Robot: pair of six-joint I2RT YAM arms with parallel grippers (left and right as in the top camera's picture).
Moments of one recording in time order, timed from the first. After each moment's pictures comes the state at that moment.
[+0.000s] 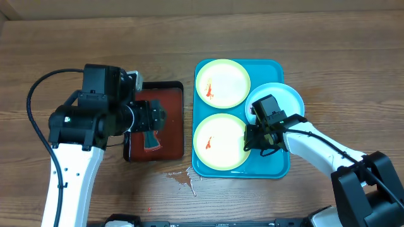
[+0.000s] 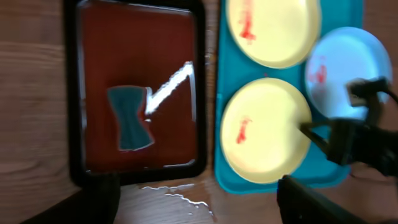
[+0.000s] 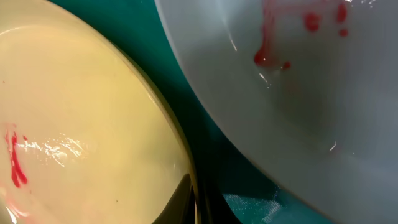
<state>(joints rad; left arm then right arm) -0.11 1.26 1.37 -1.23 0.19 -0.26 0.43 1.63 0.81 -0.50 -0.17 0.50</state>
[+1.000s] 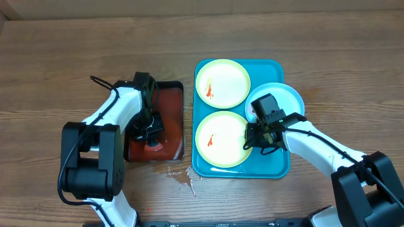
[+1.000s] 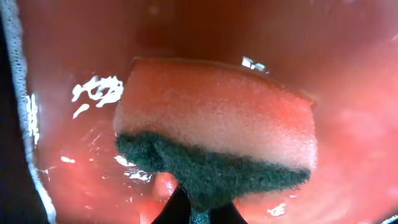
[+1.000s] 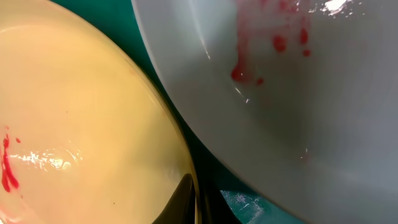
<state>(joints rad) -0.11 1.91 1.18 -1.01 0.02 -0.46 0.43 1.63 0.83 -0.52 -0.11 0.51</state>
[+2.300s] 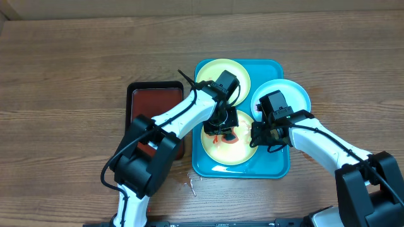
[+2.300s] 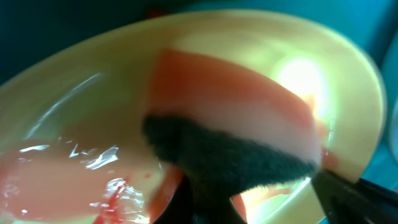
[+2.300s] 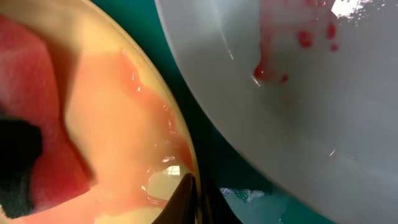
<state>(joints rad) -0.62 2.08 1.45 -0.84 0.31 -0.76 0.36 1.63 0.84 -0.55 -0.14 0.38</state>
